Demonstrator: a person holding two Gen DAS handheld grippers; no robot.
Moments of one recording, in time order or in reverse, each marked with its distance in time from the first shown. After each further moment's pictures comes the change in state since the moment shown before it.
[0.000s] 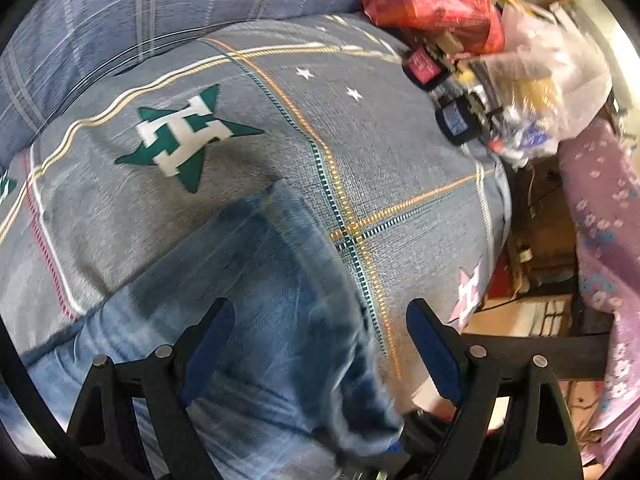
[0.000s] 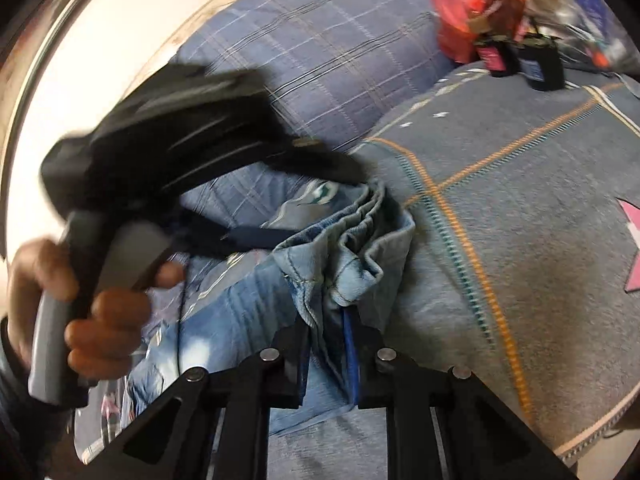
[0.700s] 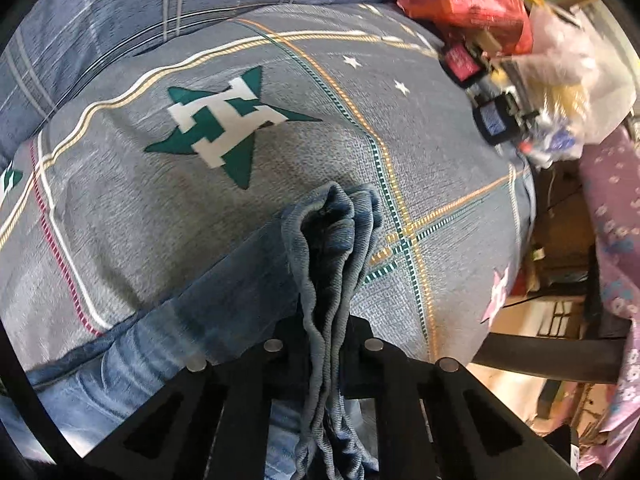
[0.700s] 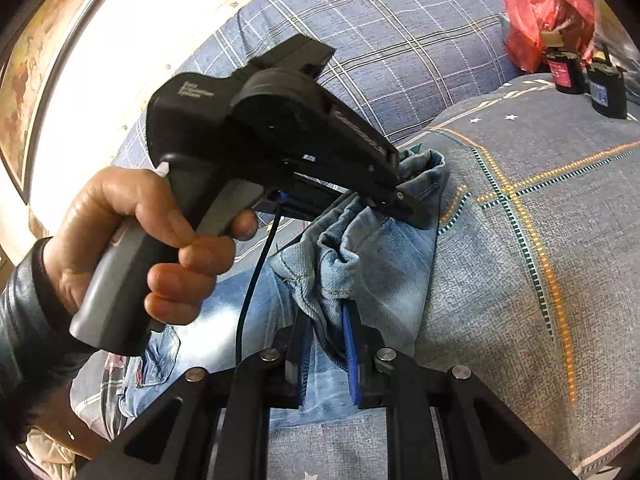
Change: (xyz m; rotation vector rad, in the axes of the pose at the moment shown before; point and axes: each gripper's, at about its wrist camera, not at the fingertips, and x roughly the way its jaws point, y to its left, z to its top) left arm 0.008 0.035 0.003 -0.045 0.022 0.005; right arm 0.013 0.028 -0.006 -0.139 0.058 0.095
